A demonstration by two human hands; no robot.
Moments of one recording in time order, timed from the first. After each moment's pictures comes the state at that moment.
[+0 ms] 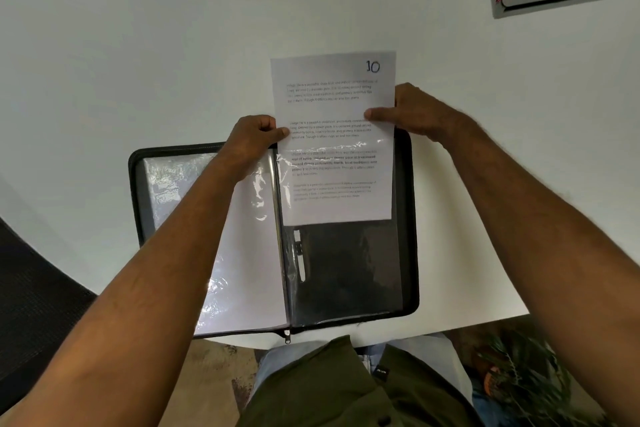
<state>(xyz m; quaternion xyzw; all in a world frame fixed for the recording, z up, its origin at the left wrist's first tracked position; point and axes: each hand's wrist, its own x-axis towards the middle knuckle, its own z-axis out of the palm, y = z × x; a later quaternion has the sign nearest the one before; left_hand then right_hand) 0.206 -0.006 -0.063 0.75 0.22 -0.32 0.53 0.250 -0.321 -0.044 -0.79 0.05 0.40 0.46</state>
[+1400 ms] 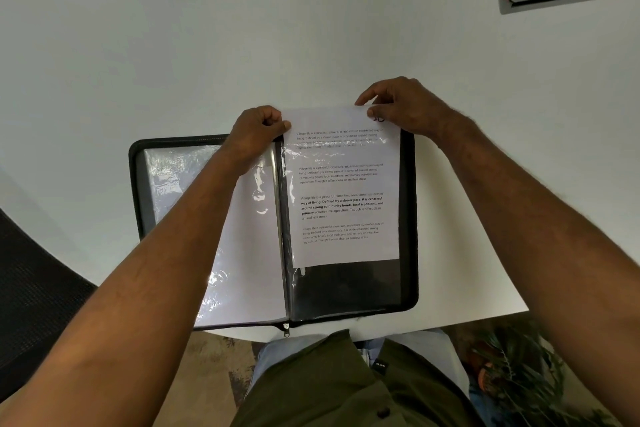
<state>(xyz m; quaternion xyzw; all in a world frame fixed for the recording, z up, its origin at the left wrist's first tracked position) 0.204 -0.007 -0.063 0.78 0.17 -0.30 0.52 0.250 -0.308 -0.036 -0.86 -0.03 0.35 0.36</state>
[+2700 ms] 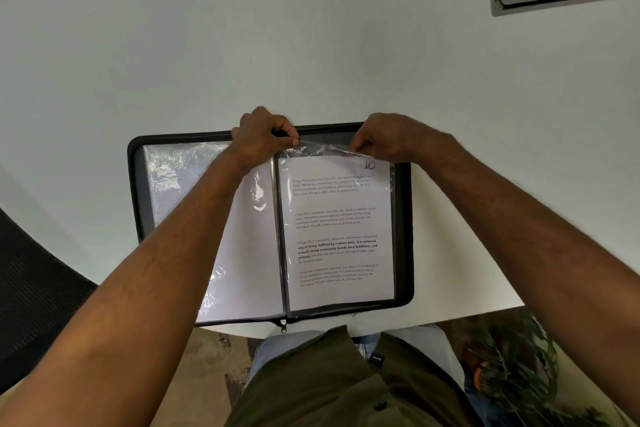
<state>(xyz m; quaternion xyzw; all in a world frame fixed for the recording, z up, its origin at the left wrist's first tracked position) 0.199 -0.003 -0.088 0.87 0.04 -0.33 0.36 0.215 -0.293 -0.041 -0.85 -0.26 0.42 0.16</state>
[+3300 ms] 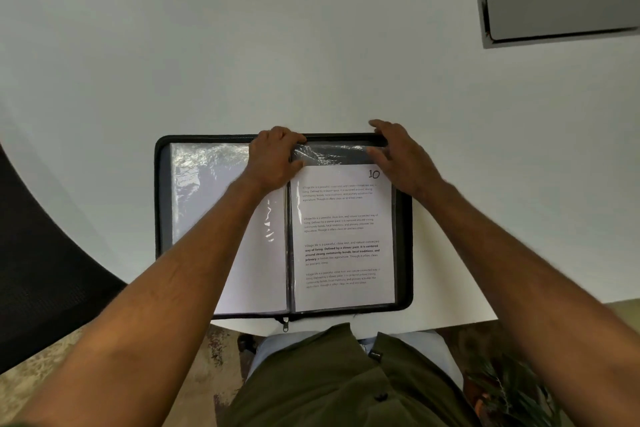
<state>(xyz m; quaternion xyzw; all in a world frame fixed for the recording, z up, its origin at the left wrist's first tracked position) 0.151 -0.005 -0.070 0.95 -0.06 -0.22 0.22 0.147 -0.298 -0.032 -0.92 -0.03 0.21 0.33</state>
